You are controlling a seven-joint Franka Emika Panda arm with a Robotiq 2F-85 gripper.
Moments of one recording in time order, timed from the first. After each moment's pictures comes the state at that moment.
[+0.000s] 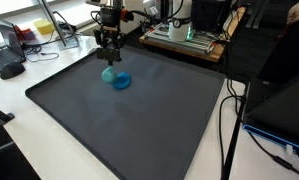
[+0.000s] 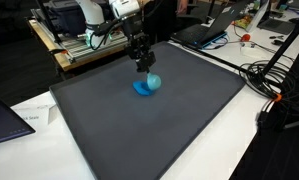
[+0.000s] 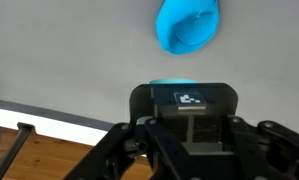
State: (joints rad) arm -0.09 0.10 0.02 -2.46 0.61 2.98 -1.01
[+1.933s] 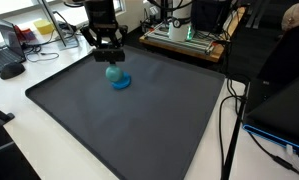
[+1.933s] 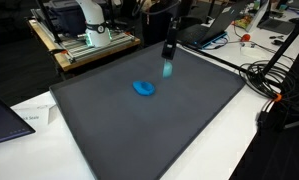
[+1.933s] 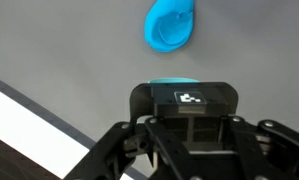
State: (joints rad) arm 0.04 0.30 0.03 -1.83 -0.19 2.12 -0.46
